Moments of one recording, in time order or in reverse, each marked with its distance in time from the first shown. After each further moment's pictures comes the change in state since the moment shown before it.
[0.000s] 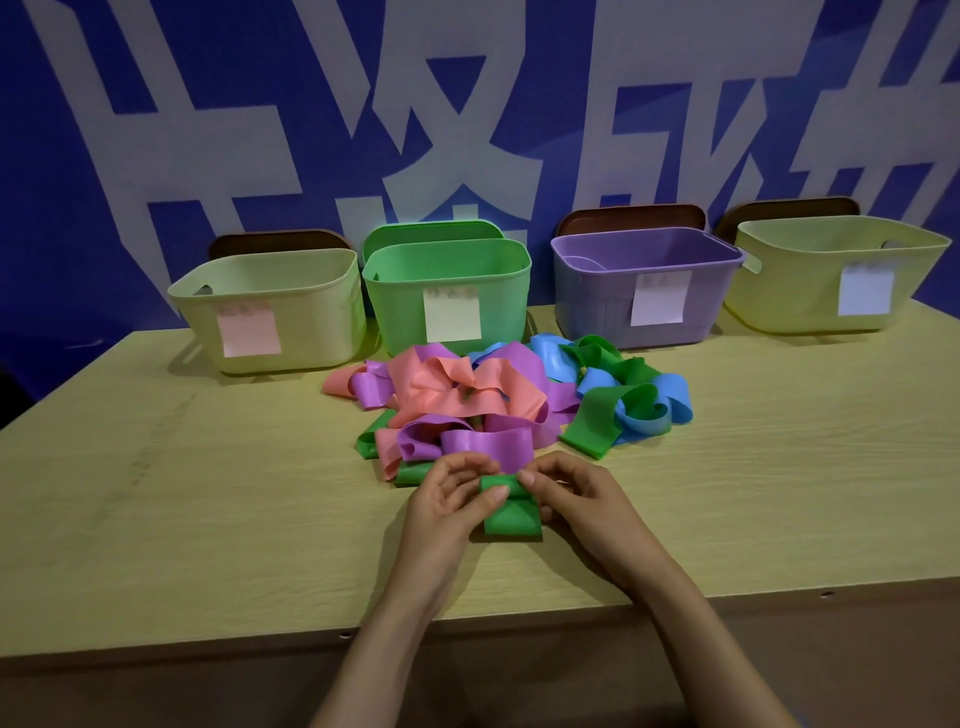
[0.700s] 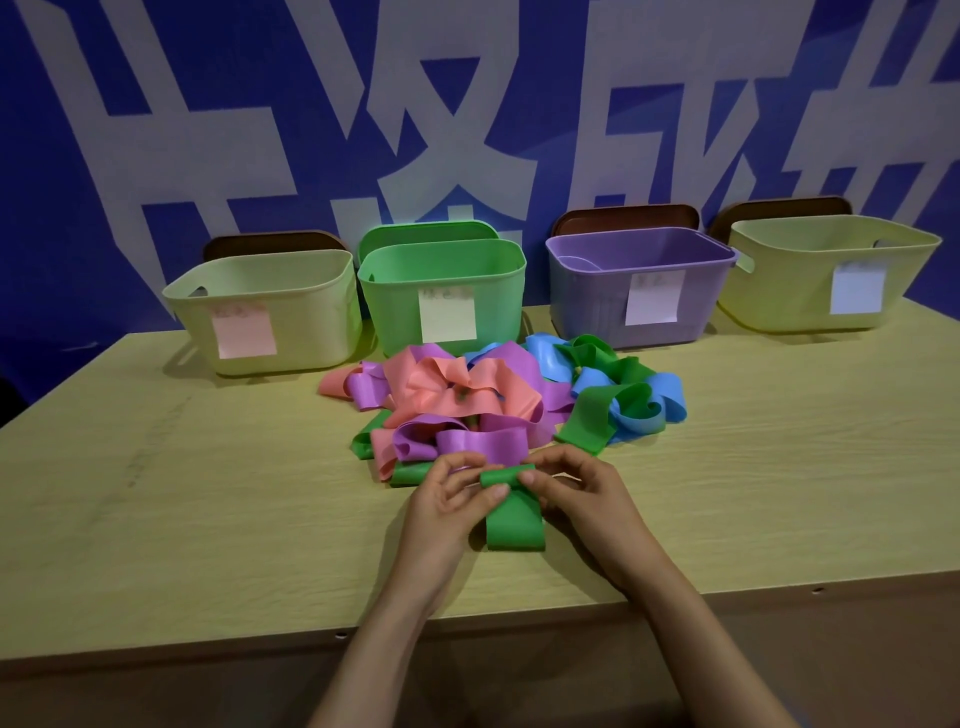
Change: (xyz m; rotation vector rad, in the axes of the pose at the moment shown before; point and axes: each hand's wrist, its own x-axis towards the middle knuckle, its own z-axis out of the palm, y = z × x) left_hand 0.002 -0.003 0.000 -0.013 -0.048 -0.034; right_hand -0.001 -0.002 -0.001 0.114 0.087 0.002
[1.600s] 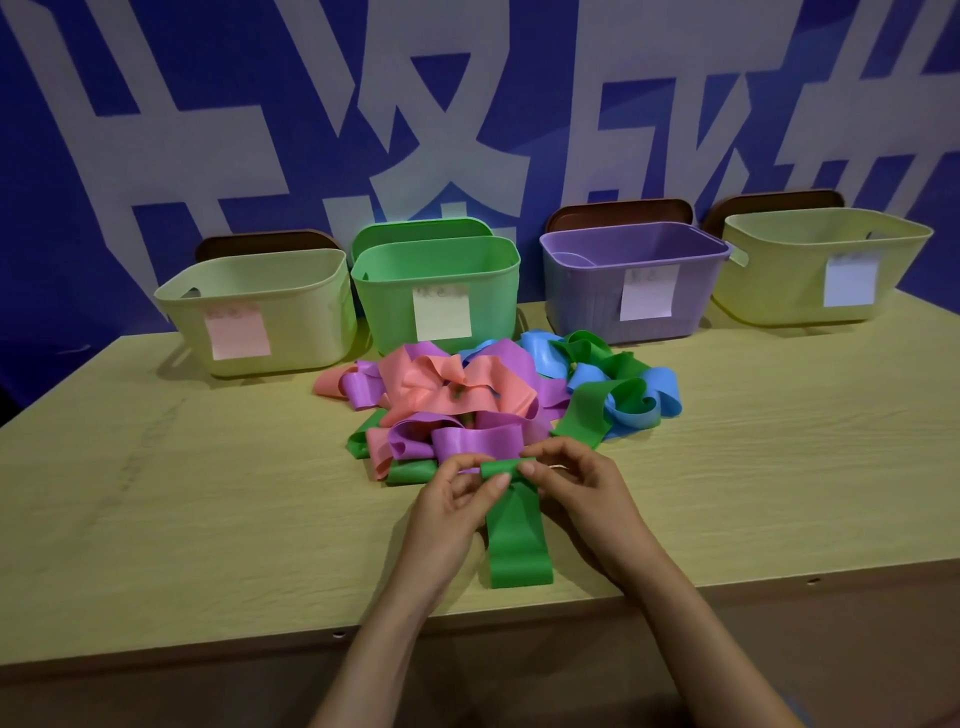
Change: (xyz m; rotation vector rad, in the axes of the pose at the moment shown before) left_hand -0.001 0.000 0.005 0.092 -0.036 -0.047; right_hand -0.003 -0.004 0.001 0.071 0.008 0.008
